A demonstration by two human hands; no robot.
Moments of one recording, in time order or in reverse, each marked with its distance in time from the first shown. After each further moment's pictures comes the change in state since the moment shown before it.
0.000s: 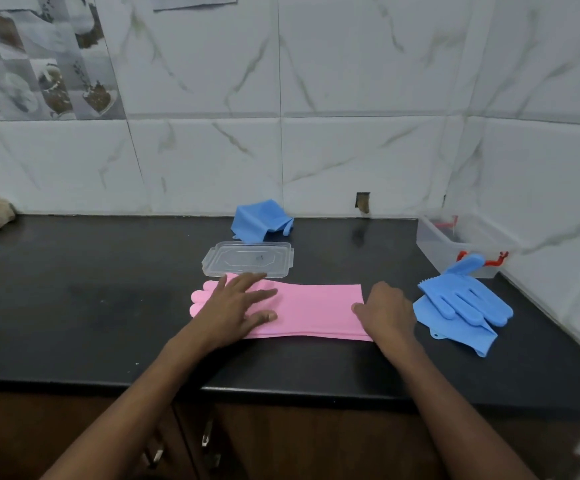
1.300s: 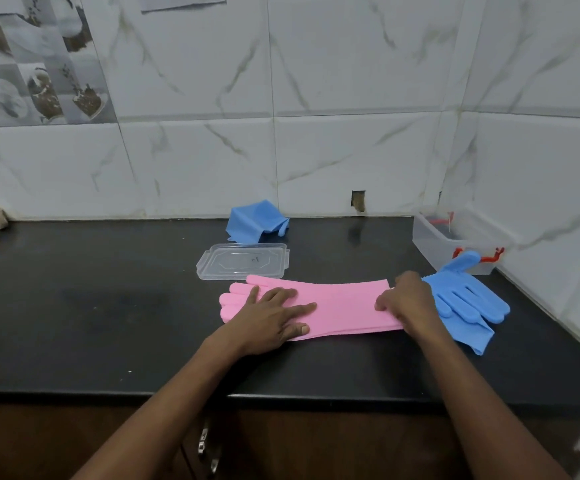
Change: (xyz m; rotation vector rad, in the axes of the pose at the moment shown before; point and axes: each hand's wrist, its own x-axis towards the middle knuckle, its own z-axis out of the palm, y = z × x) left_hand 0.029 0.052 0.019 0.139 -0.289 0.045; right_hand 0.032 0.029 -0.020 0.359 -0.075 0.195
